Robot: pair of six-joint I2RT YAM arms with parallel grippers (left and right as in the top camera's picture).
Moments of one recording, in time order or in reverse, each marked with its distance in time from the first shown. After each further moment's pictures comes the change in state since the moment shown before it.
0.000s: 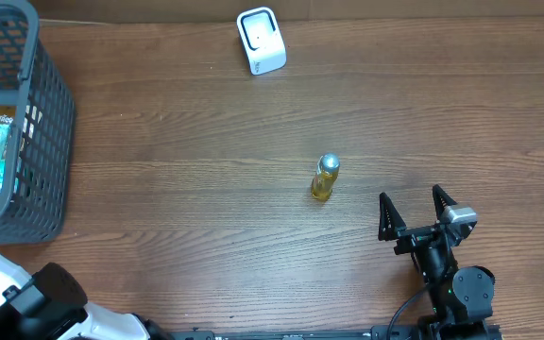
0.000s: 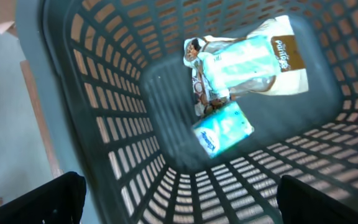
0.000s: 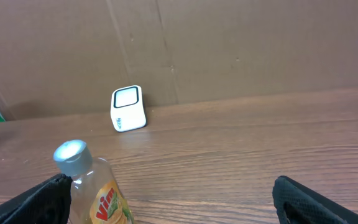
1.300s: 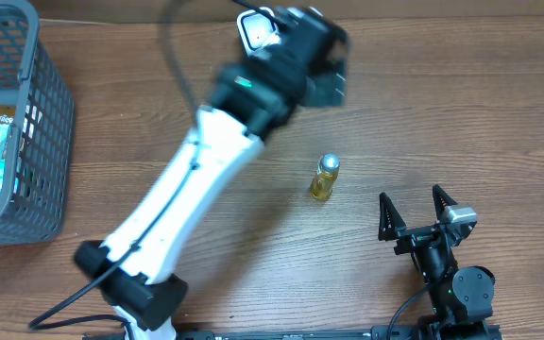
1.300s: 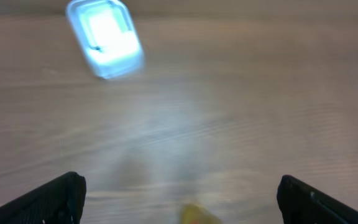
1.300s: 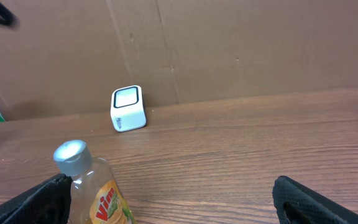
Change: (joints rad) left arm -1.344 0.101 -0.110 0.483 0.029 -0.037; right arm 0.000 0.000 0.000 0.000 0.000 0.000
